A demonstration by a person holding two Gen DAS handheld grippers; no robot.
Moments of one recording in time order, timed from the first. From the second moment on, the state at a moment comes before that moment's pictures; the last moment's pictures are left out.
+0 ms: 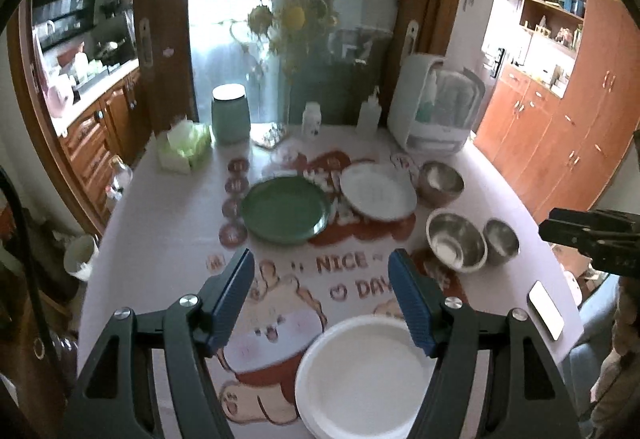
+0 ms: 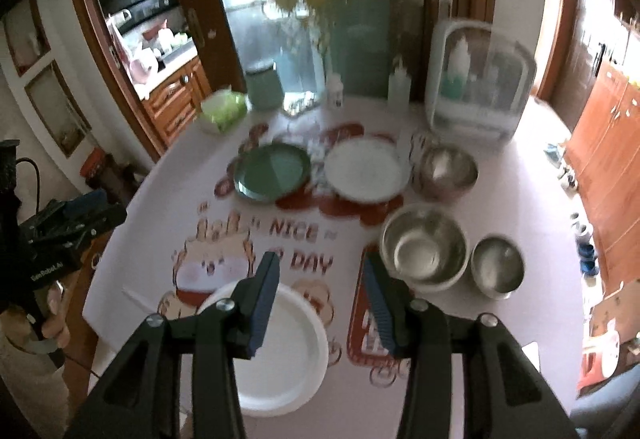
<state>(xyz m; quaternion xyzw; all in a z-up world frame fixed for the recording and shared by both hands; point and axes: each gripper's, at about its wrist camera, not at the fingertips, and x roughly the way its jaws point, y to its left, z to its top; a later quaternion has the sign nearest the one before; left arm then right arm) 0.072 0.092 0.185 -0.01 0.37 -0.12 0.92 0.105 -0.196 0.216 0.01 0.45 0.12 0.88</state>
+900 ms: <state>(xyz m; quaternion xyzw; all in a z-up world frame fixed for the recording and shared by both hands) 0.316 0.135 0.077 -0.06 0.48 -0.05 0.88 0.347 -0.150 0.108 0.06 0.53 0.15 0.83</state>
